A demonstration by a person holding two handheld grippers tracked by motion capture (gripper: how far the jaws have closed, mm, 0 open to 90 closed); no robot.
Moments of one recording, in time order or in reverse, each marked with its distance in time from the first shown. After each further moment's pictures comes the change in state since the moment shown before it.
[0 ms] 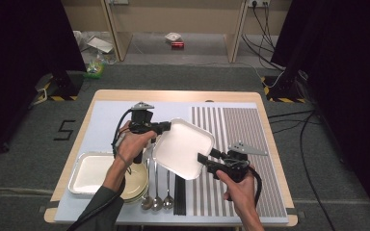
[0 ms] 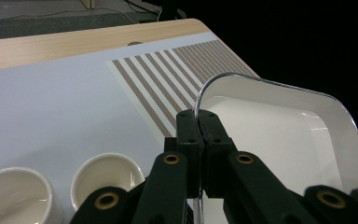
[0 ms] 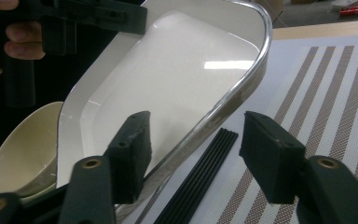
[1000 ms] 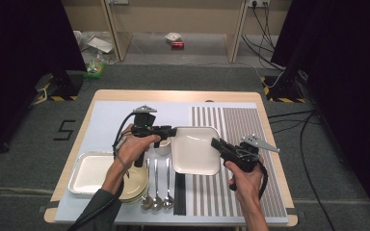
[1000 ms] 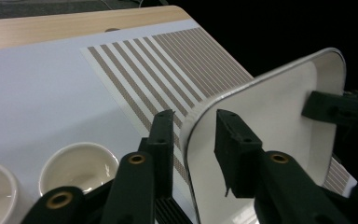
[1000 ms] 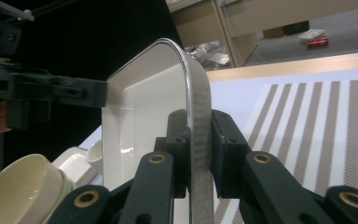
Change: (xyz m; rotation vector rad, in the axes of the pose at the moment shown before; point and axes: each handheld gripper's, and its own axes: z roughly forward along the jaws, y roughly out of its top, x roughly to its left) left arm -0.005 -0.006 0.001 0.054 -0.085 0.000; right arm -0.026 0.015 -0.008 -0.149 -0.058 0.047
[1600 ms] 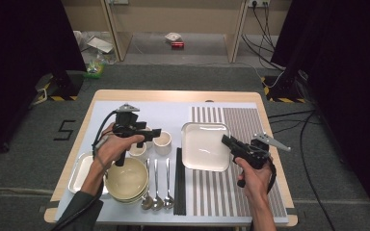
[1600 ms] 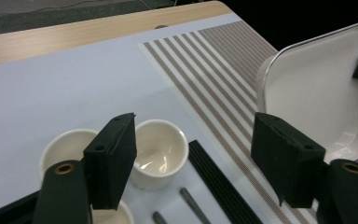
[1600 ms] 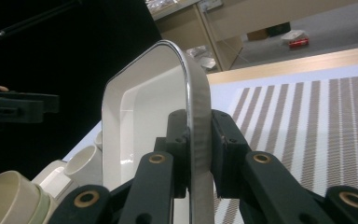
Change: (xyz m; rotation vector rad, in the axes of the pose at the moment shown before) left arm 0.029 -0.005 -0.042 -0.008 0.170 0.016; right arm -0.029 0.005 -0.010 -0.024 -0.049 0.045
